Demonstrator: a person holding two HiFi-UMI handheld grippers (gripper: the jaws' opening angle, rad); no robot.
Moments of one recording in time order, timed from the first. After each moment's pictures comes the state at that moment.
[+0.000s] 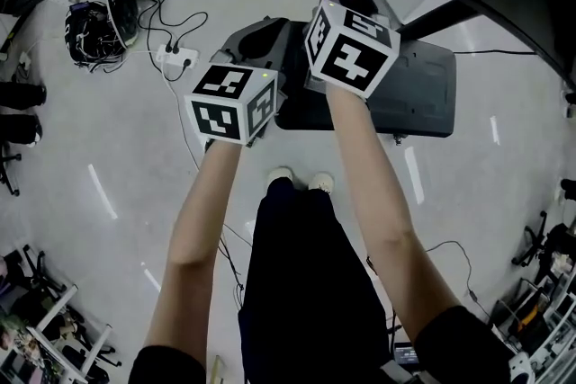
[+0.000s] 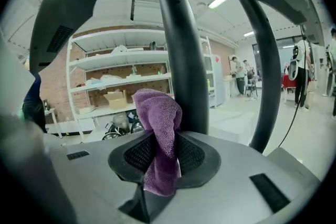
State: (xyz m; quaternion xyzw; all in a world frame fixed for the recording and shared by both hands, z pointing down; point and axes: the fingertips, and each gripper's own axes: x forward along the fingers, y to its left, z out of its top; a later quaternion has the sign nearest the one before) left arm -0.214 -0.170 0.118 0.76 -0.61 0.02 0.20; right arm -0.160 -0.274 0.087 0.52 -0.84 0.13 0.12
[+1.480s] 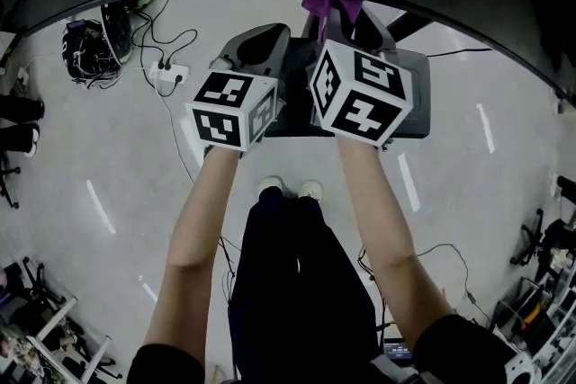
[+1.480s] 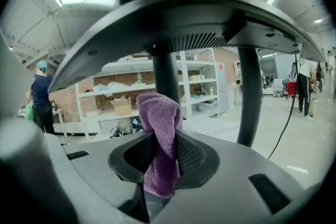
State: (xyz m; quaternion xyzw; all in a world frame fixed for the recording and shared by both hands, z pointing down) left arm -0.172 -0.184 0.063 0.78 -0.61 0.02 0.16; right arm -0.105 -0.241 0.013 0.50 -0.85 0.11 0.11
